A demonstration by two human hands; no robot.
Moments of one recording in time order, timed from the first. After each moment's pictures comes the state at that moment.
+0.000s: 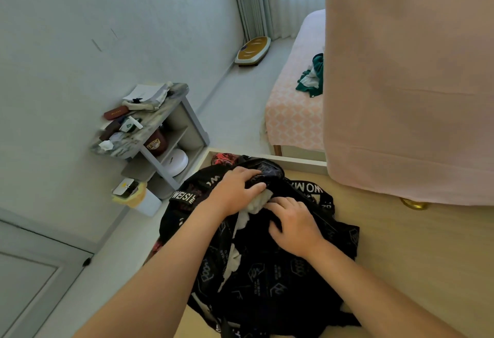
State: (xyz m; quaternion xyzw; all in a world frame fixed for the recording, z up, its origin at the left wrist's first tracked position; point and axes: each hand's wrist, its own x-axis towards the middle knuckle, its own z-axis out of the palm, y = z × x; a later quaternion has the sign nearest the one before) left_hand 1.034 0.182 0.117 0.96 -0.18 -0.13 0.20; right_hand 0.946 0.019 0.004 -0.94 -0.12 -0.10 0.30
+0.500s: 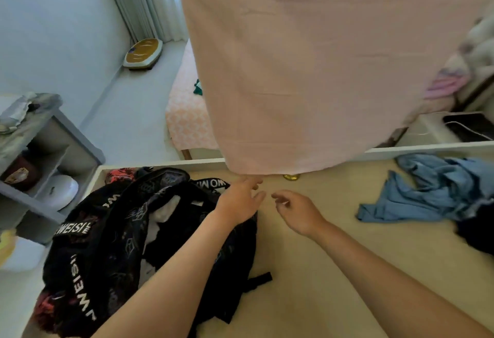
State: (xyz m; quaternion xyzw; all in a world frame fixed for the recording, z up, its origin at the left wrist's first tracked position) left_hand 0.940 -0.002 0.093 0.89 -0.34 -0.20 0.25; right_hand 0.825 -0.149 0.050 -0.88 0.22 0.02 0.42
